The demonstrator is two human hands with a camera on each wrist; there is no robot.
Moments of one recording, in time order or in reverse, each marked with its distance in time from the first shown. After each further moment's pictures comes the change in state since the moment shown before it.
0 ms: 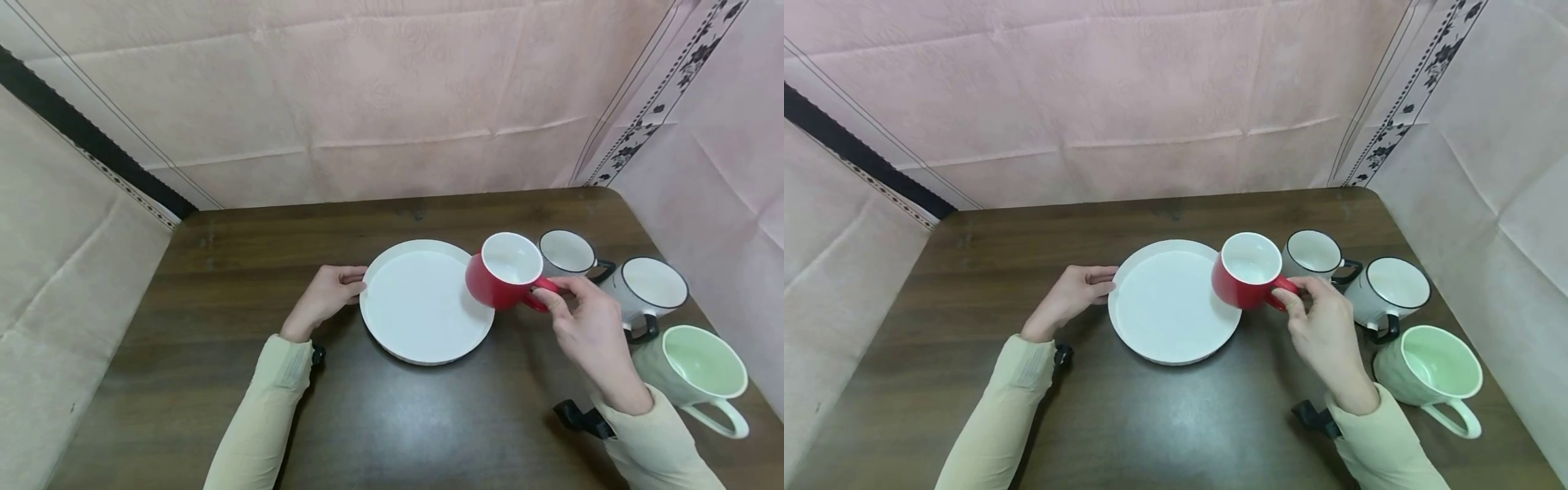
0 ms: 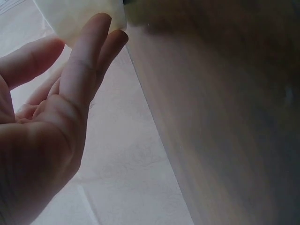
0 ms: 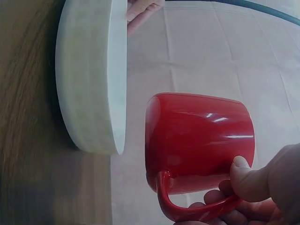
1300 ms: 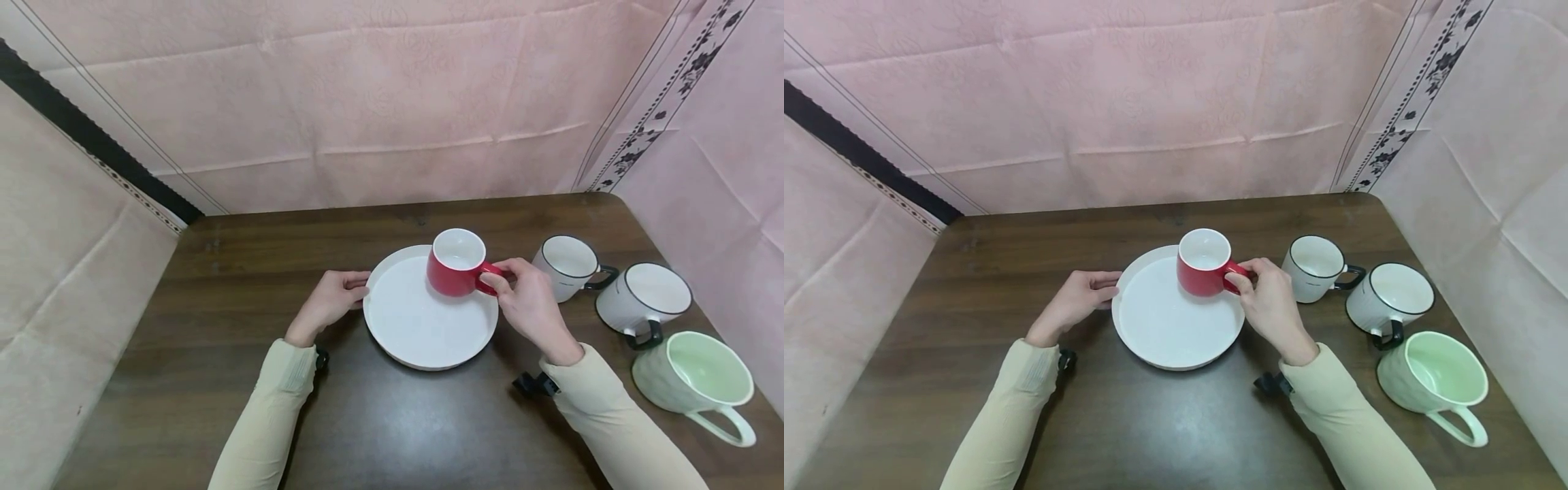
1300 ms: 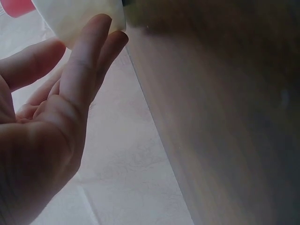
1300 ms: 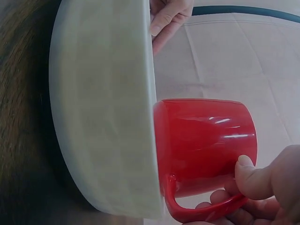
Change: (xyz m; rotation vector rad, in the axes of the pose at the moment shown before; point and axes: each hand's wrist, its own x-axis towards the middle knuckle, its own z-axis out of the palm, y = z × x) left_hand -0.002 0.002 0.001 0.003 -0.002 0.017; right_hand 0.044 -0.016 0.061 0.107 -0.147 -0.041
